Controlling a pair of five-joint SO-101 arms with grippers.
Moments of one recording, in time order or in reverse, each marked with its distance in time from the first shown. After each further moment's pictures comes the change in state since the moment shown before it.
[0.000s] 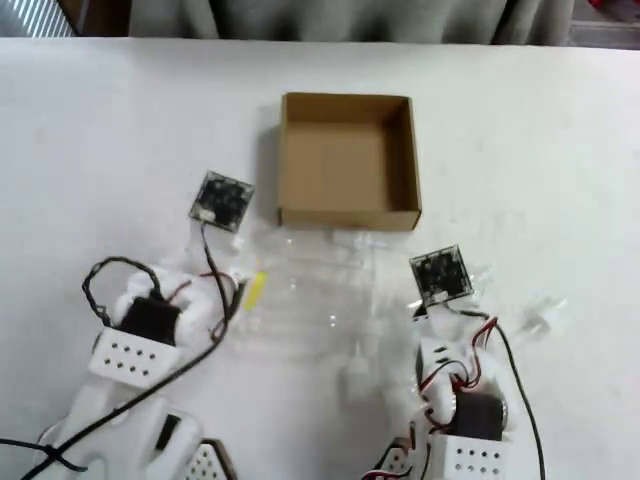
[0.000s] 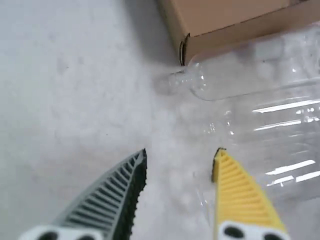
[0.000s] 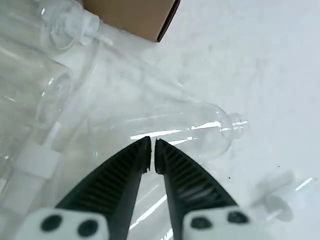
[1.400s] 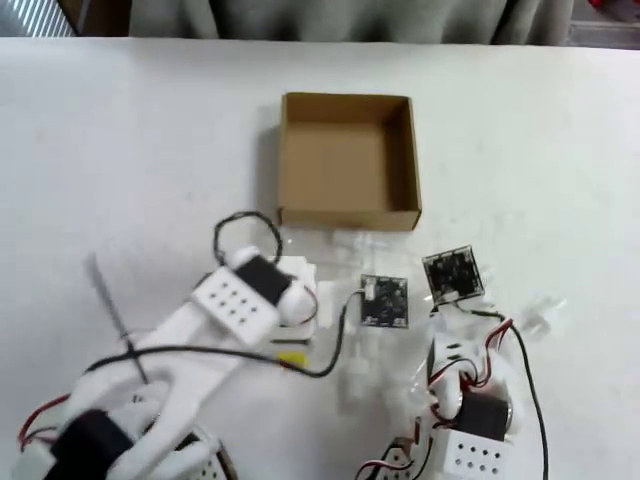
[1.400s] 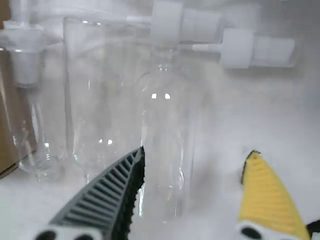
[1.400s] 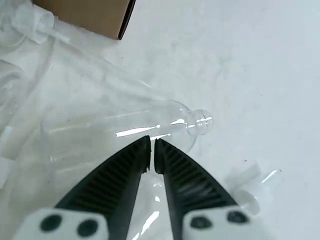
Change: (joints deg) left arm 25.0 32.8 -23.3 14.2 -45.3; right arm 6.6 0.0 2.2 -5.6 5.1
